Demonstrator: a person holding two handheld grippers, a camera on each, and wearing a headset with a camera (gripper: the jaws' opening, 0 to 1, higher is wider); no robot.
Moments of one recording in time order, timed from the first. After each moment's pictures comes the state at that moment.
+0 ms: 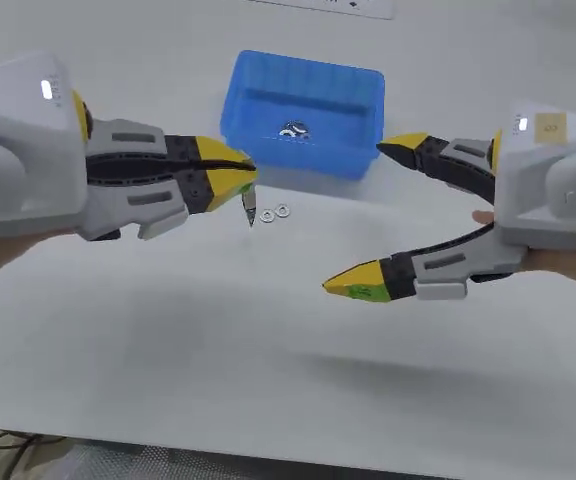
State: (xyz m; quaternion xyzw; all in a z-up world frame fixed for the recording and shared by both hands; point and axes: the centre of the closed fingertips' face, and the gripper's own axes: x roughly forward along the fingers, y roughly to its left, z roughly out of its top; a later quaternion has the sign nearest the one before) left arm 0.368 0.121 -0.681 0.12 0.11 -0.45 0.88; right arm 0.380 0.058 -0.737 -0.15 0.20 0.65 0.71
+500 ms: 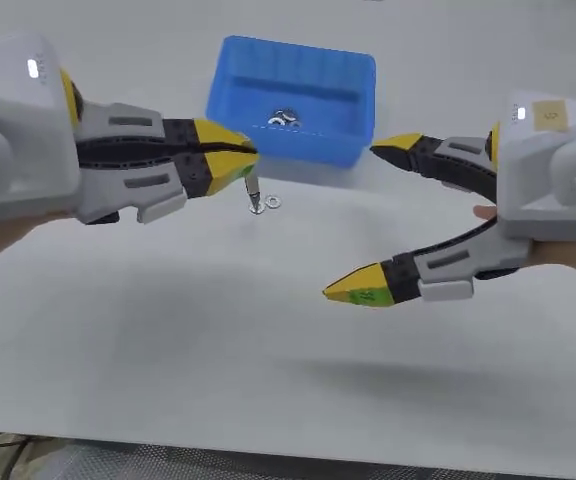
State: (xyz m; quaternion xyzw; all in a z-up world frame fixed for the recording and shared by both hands) left arm 0.379 0.107 -0.680 0.11 0.09 -0.47 0.87; right arm 0.369 0.054 -0.738 -0.13 0.23 0.67 0.70
